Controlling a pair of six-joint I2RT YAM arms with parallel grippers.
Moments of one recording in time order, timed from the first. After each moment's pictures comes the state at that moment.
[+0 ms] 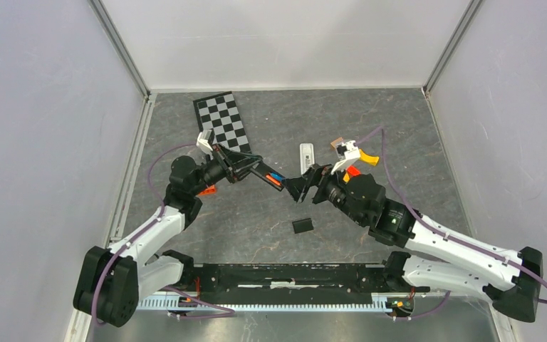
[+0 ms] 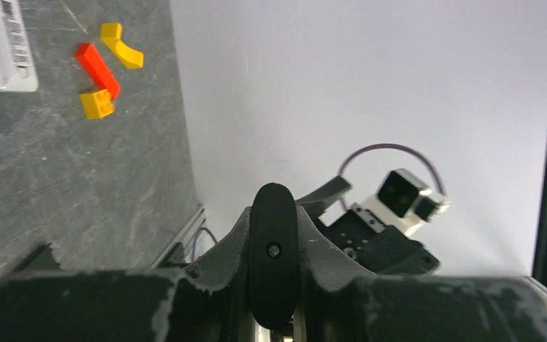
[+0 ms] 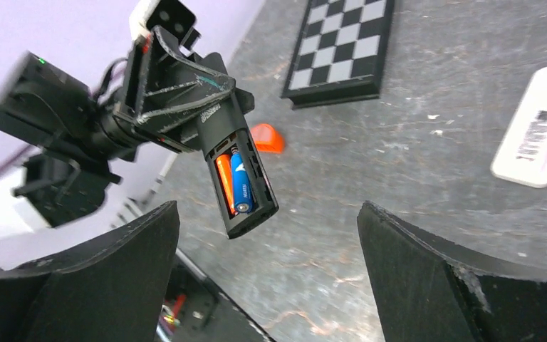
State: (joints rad) left arm -0.33 1.07 0.46 0.64 0.61 -1.47; right arm 1.04 0.91 0.79 -0.07 0.32 0.62
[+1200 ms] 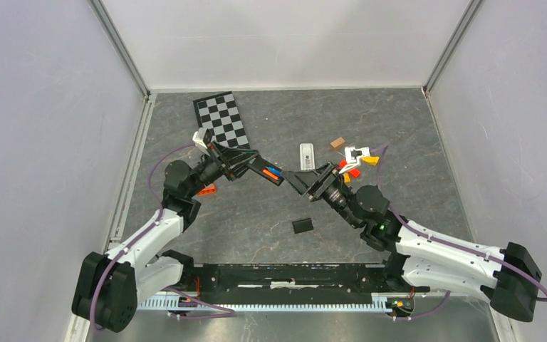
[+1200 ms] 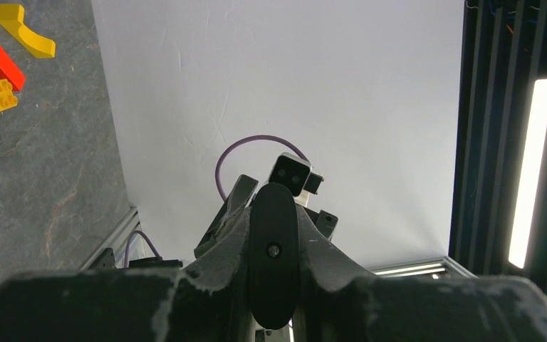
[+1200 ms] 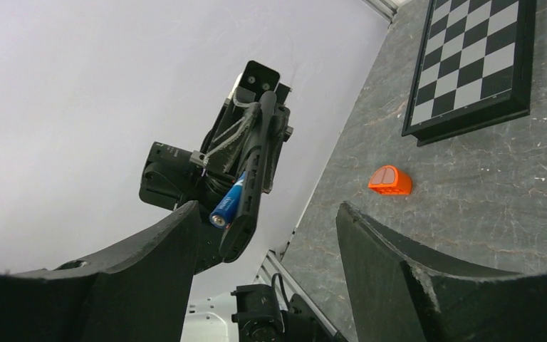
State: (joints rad) left arm -0.33 1.03 0.45 0.79 0.60 -1.70; right arm 1.02 0.91 0.53 0.53 0.26 0.98
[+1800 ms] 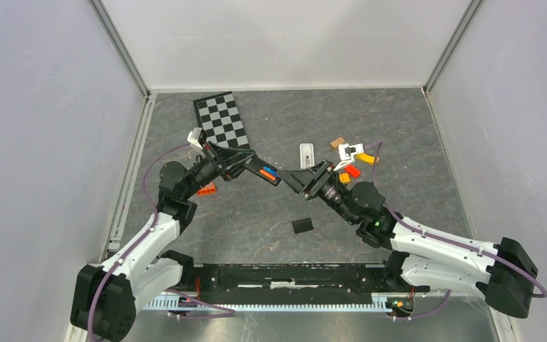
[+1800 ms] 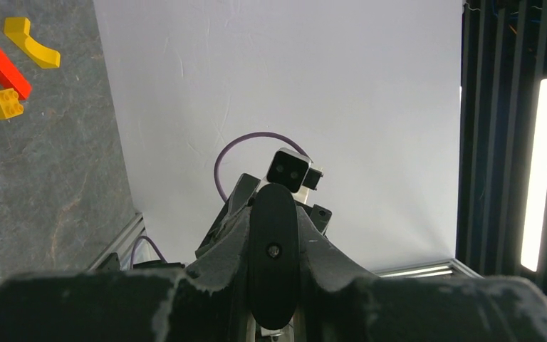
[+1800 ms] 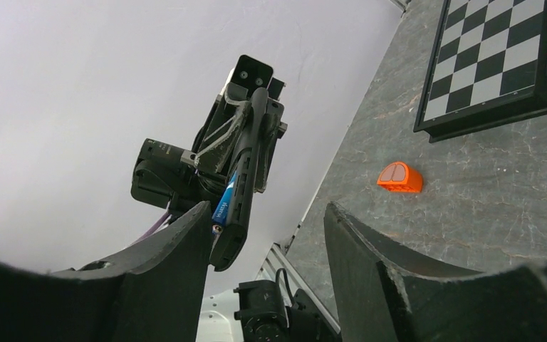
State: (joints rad) left arm -0.32 0.95 0.46 0.71 0.60 -1.68; right arm 1.00 0.97 0.56 0.56 0.21 0.98
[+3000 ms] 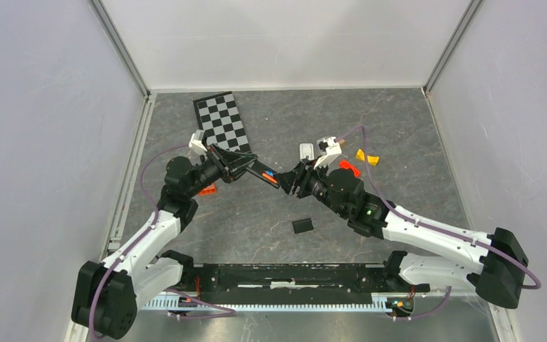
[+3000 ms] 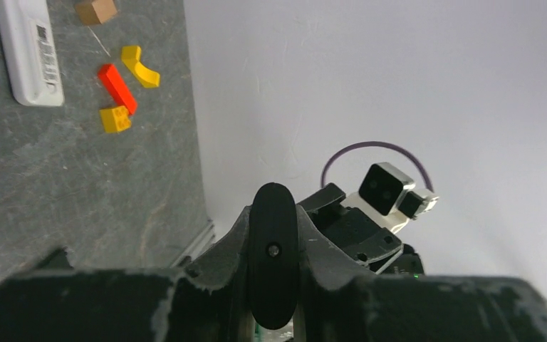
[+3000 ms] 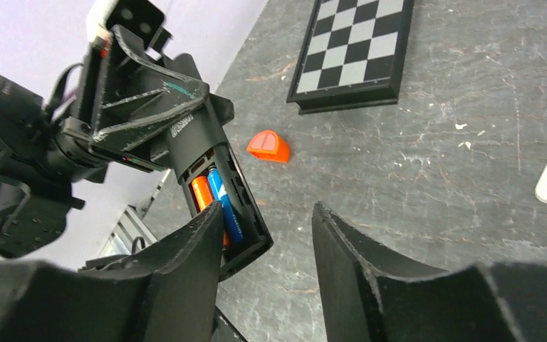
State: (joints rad) left arm -0.31 0.98 0.47 0.54 0.55 -1.48; right arm 1.00 1.10 0.73 0.24 0.26 0.69
